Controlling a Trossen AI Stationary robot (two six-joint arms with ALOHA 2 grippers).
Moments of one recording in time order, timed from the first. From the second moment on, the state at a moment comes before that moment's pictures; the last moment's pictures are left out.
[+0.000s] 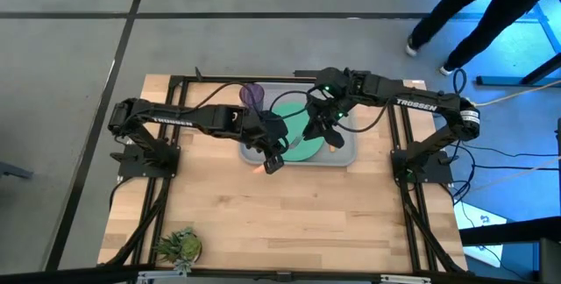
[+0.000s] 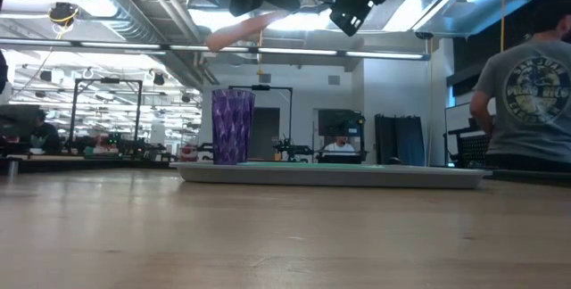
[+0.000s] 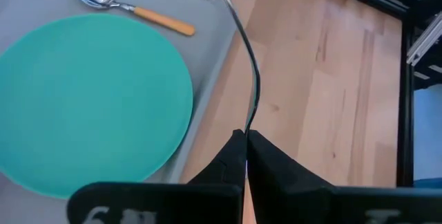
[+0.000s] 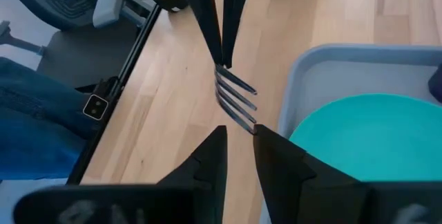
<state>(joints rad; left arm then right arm) -0.03 1.61 1.50 -0.68 -0.03 -0.43 -0.29 1.52 1.40 -0.76 -0.64 -0.22</state>
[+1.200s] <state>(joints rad) -0.03 1.61 1.50 -0.67 -0.06 -0.41 -0.28 1.56 1.40 -0.71 -0.68 -0.21</state>
